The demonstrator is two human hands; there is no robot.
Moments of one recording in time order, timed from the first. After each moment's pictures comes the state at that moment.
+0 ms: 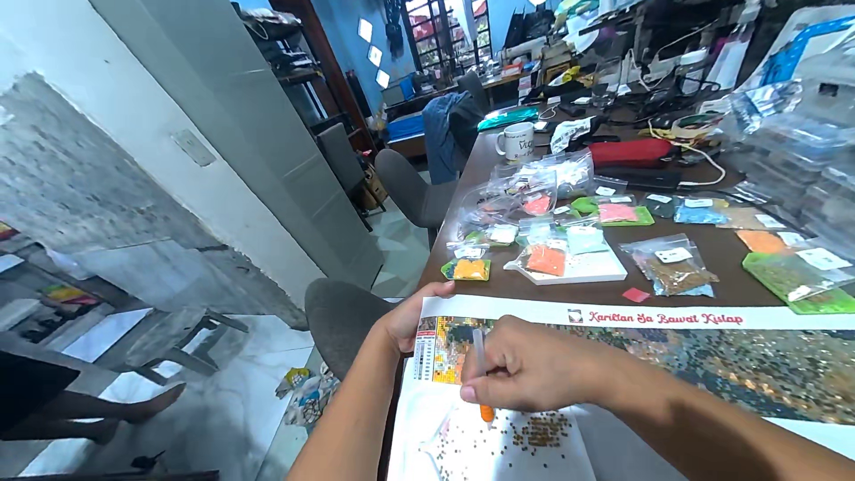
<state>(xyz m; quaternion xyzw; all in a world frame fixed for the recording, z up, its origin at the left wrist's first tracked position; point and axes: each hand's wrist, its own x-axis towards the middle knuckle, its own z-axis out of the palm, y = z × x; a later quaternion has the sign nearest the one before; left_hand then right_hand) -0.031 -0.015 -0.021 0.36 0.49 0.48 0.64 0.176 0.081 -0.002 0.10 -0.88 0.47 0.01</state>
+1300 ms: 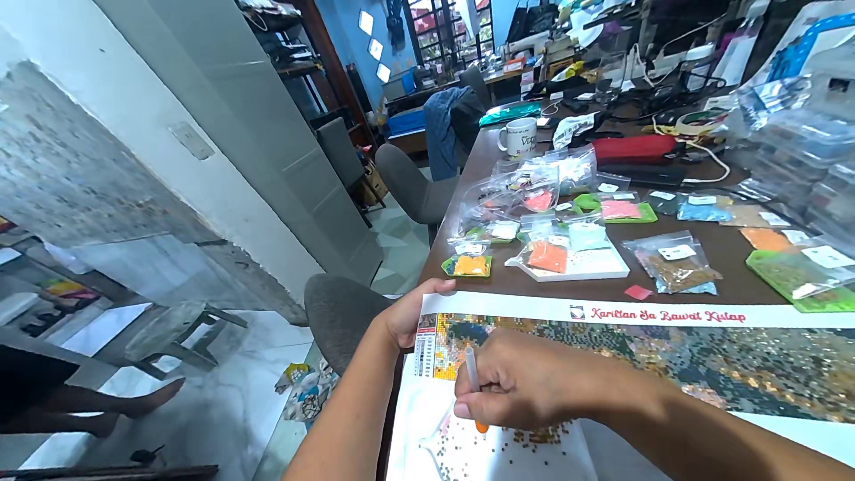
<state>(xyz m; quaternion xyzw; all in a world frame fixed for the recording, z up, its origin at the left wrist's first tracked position) -0.035 -0.014 -0.021 0.37 0.49 0.47 0.63 0.173 0.072 -0.004 0.13 -0.90 0.43 -0.02</state>
